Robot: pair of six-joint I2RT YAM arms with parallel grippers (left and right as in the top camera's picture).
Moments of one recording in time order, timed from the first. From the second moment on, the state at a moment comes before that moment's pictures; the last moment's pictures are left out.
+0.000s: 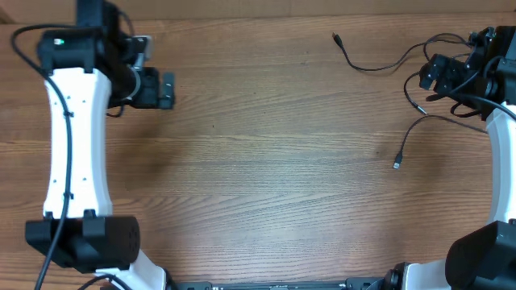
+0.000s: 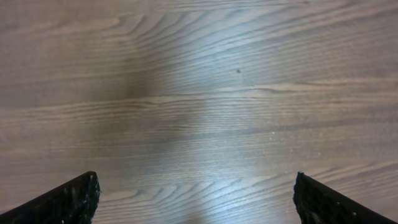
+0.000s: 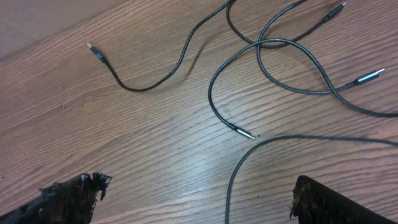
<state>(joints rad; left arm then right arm) 0.01 1.80 2.00 -1.50 0.09 0.06 -0.29 1.62 1.51 -0.83 -0.13 0.13</state>
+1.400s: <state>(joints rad) -0.11 0.41 0.70 -0.07 0.07 0.12 -0.29 1.62 1.51 -0.83 -0.13 0.12</state>
